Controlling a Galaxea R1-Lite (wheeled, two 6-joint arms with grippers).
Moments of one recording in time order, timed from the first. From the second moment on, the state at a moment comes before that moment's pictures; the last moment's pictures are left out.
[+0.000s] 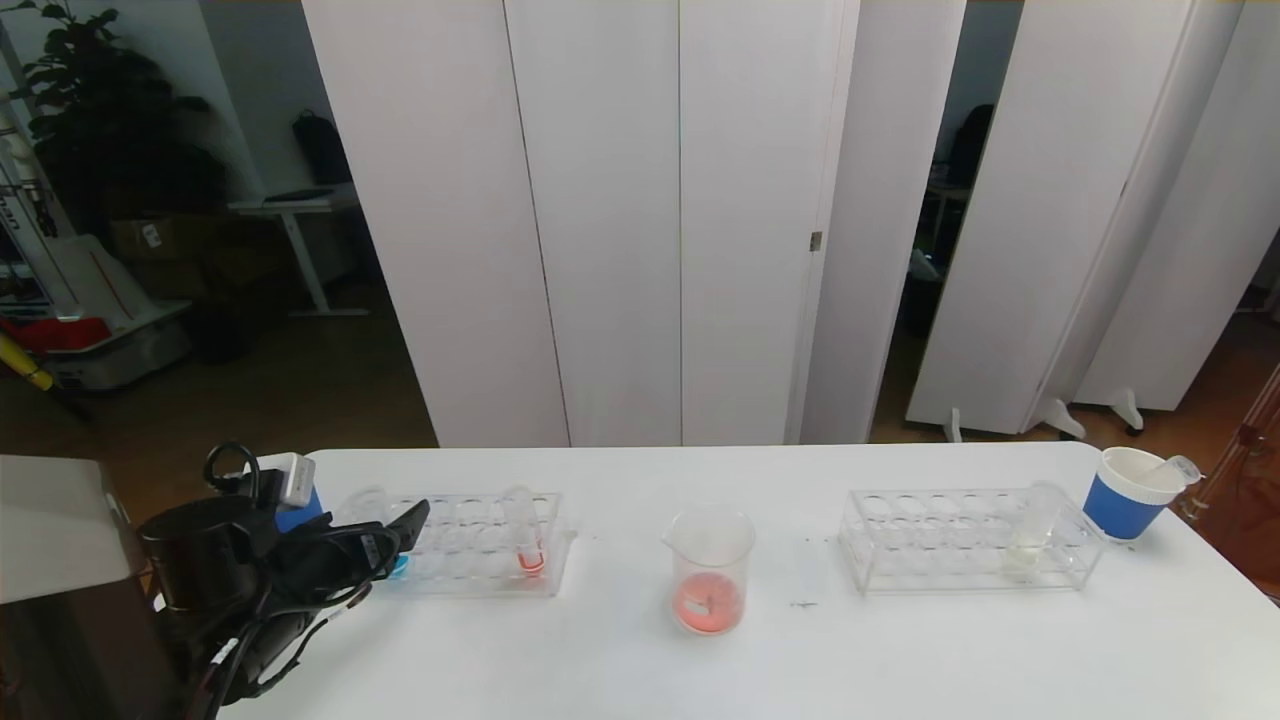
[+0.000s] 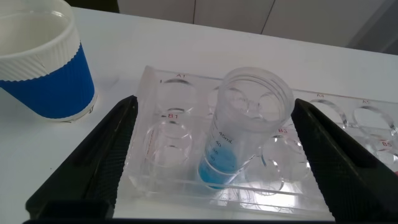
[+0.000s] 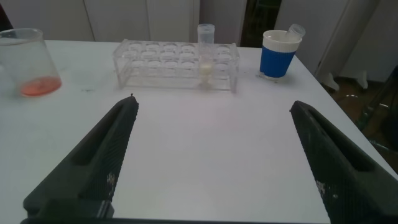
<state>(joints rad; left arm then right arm) 0.02 2.10 -0.27 -1.56 0.03 -0.13 0.00 0.00 0.00 0.00 0.00 0.00</state>
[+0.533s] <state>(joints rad) 0.02 2.09 -0.28 -1.56 0.03 -0.13 0.00 0.00 0.00 0.00 0.00 0.00</state>
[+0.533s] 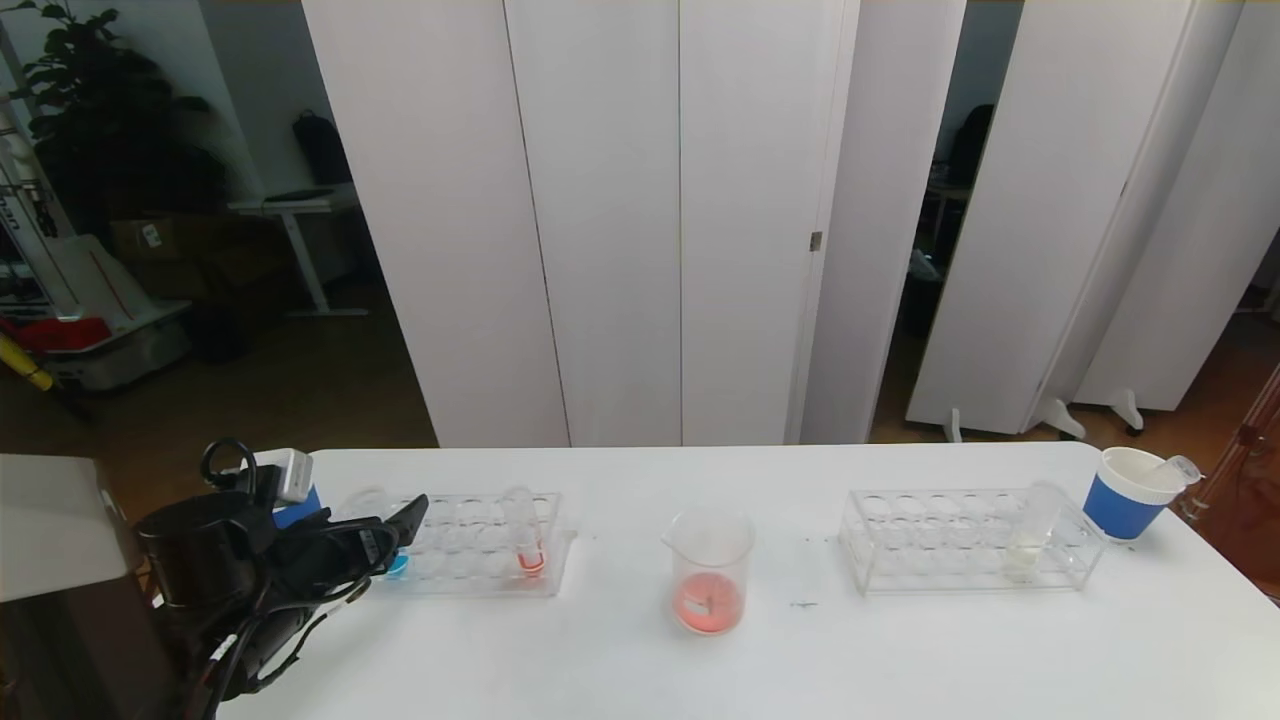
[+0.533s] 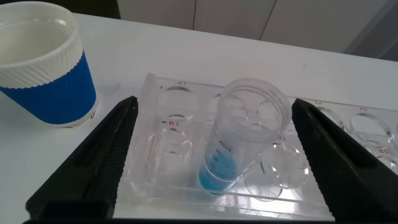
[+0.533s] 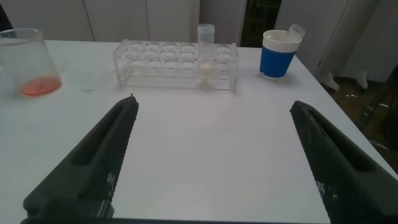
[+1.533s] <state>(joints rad) 0.03 2.09 -0.28 -1.56 0.02 -0.12 0.00 0.00 0.00 0.00 0.00 0.00</state>
